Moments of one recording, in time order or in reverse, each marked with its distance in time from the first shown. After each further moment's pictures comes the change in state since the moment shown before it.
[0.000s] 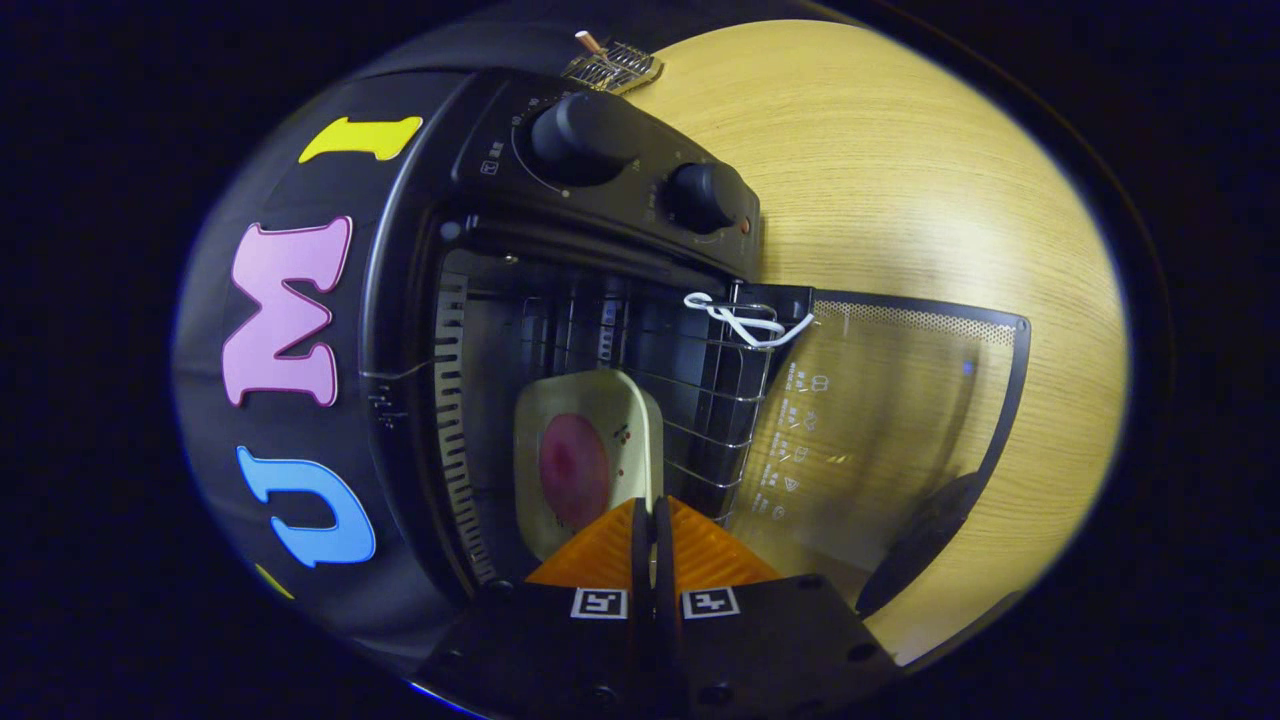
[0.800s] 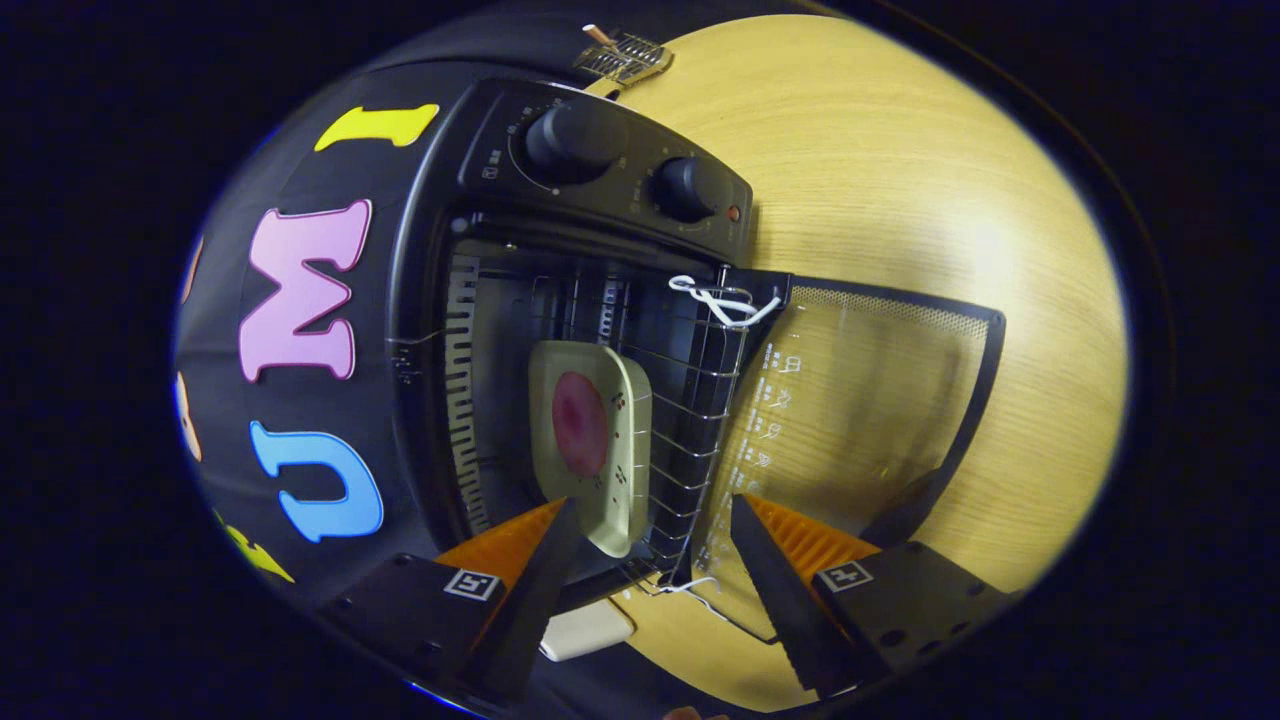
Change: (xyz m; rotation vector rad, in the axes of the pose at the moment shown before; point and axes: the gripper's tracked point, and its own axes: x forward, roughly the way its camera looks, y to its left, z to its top) arm -0.033 -0.019 -0.005 -0.136 0.083 0.051
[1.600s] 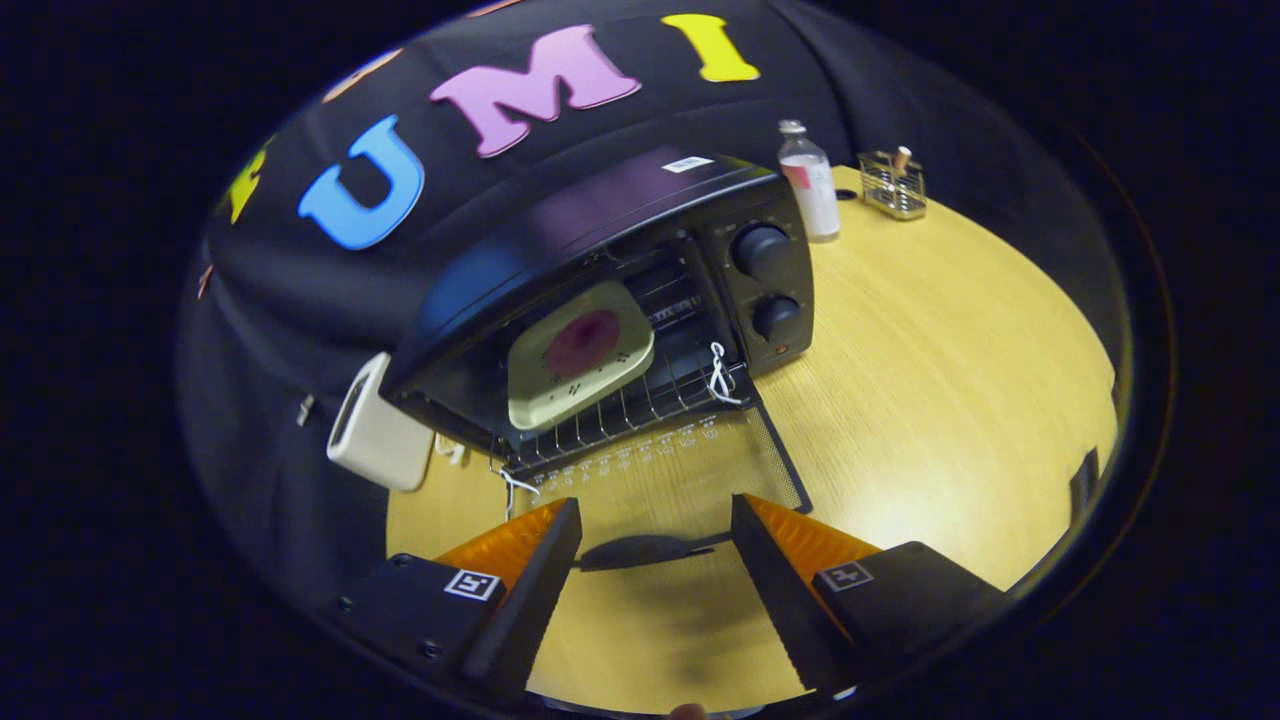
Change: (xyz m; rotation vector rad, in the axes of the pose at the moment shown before) arm -0.086 -0.052 0.025 -1.027 0.025 -0.058
